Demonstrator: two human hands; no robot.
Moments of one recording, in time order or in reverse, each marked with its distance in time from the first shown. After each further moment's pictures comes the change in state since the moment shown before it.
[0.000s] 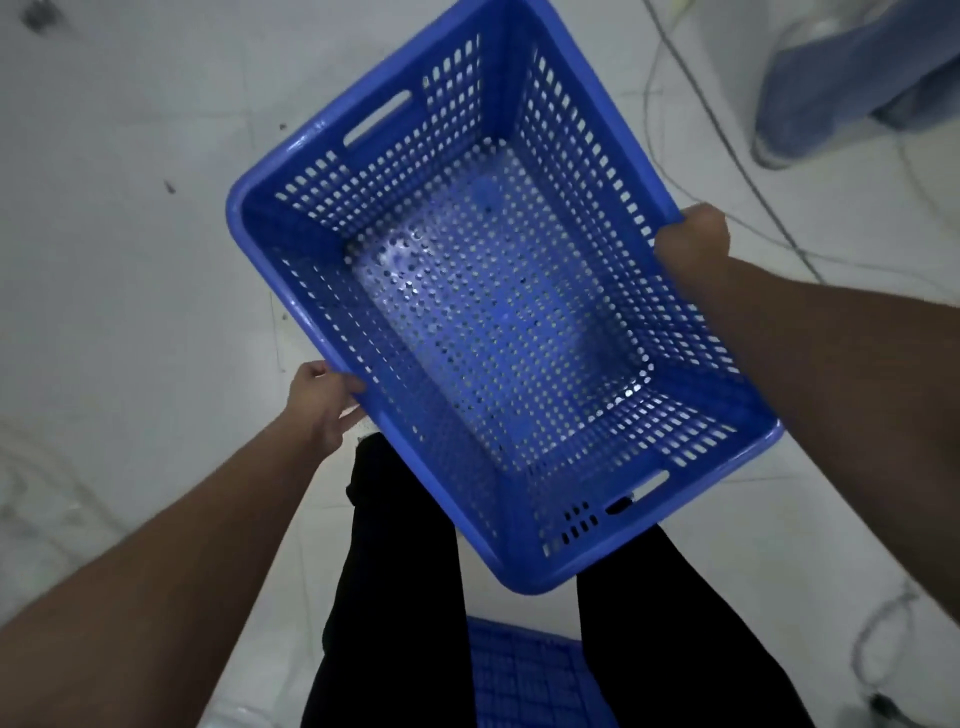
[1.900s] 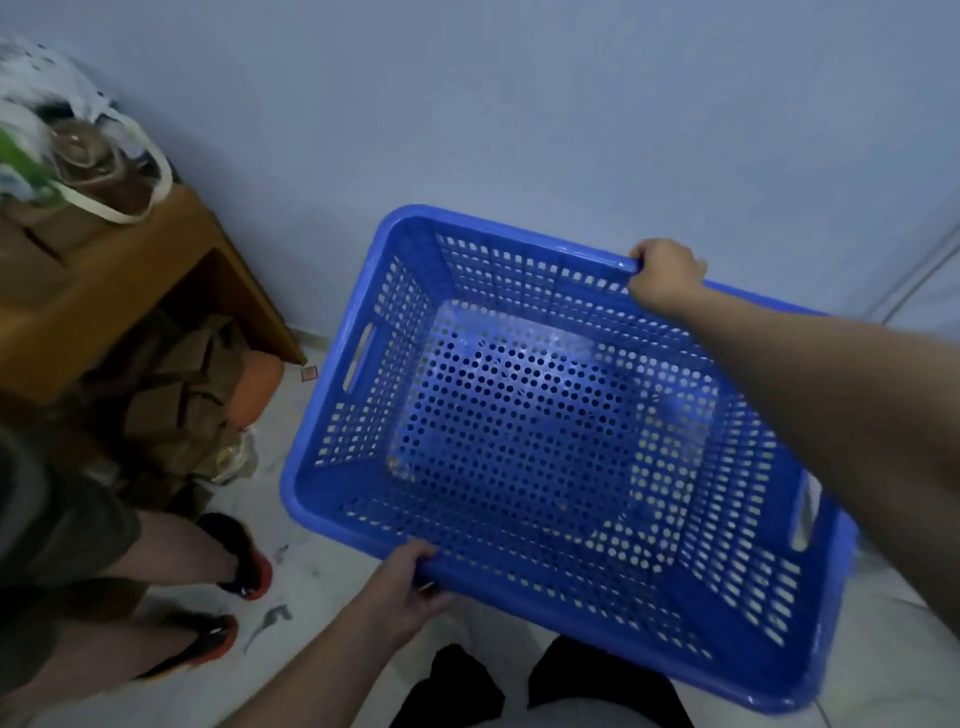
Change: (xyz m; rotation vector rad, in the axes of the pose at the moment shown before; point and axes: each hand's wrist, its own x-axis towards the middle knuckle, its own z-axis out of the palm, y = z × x) left_hand -0.126 0.733 -0.342 -0.707 -0.244 -0.021; right_hand -0.216 -1.091 -0.170 -0.280 0.206 -0.956
